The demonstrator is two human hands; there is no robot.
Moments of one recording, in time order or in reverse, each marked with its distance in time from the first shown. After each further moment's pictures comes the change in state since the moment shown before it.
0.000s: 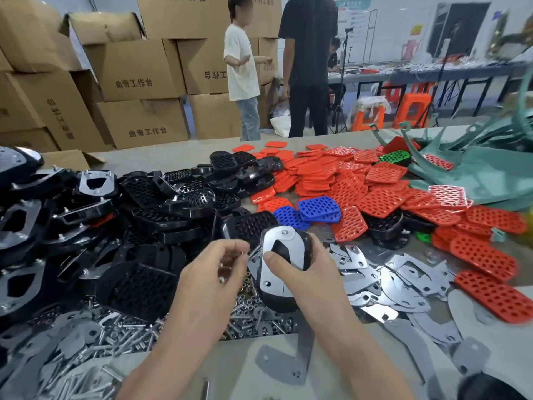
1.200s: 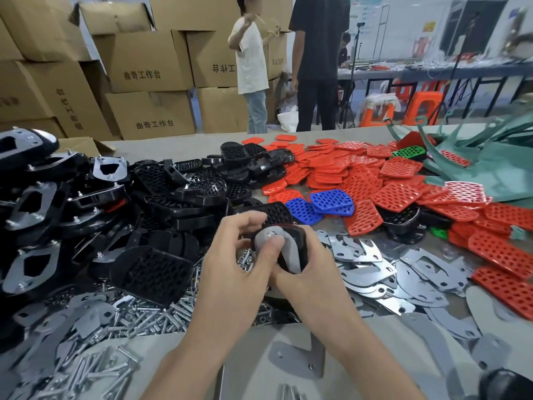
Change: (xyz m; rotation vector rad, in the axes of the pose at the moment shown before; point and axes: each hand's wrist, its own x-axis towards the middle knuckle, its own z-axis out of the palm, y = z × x) left_hand -0.007 0.012 0.007 -0.279 0.085 0.130; right_hand -0.013 -0.007 0.020 -0.122 -0.146 -0.065
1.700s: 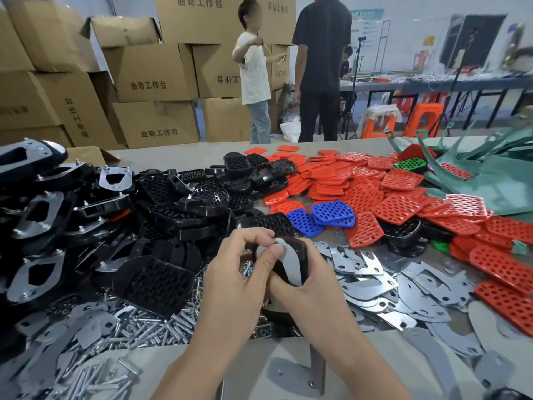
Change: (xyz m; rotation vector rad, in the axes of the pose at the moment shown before) left_hand 0.003 -0.003 0.002 -0.030 -0.004 -0.075; right_hand 0.001 0.000 0.000 0.095 -0.019 -0.025
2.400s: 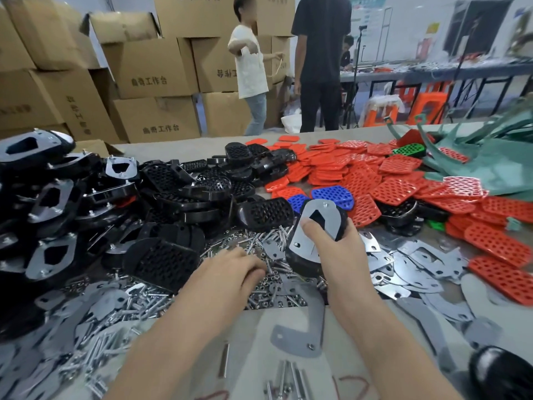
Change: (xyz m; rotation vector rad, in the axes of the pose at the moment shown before) left_hand -0.003 -0.007 -0.033 0.859 -0.548 0.017; right_hand 0.015 0.008 -0.019 0.174 0.410 0.100
